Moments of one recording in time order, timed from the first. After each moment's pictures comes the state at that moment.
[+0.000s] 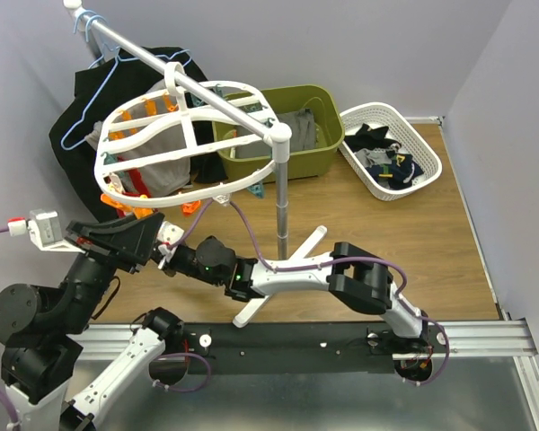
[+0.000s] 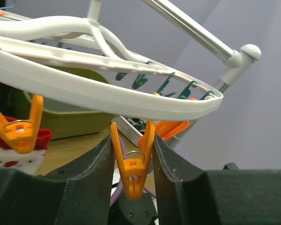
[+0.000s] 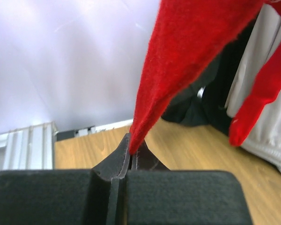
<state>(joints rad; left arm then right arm) -0.53 0.36 1.23 -0.60 -0.05 -0.58 1.37 2.19 1.60 0.74 0.11 -0.10</state>
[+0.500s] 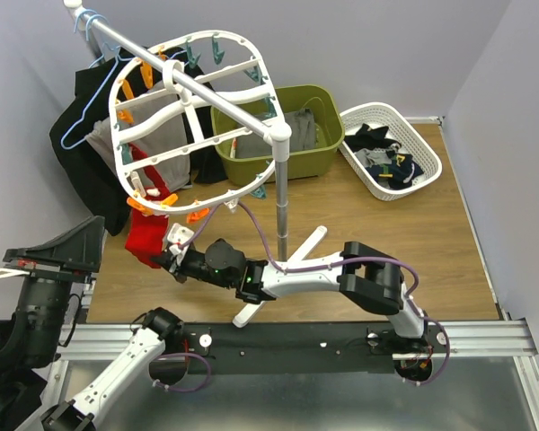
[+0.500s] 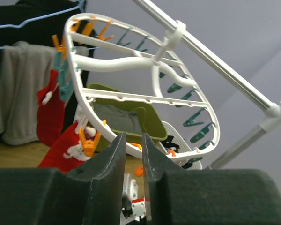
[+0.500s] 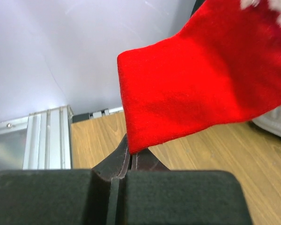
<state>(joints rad) -0.53 0.37 1.46 -0.82 -0.38 -0.53 1.37 2.10 1.45 0.72 0.08 -0.02</state>
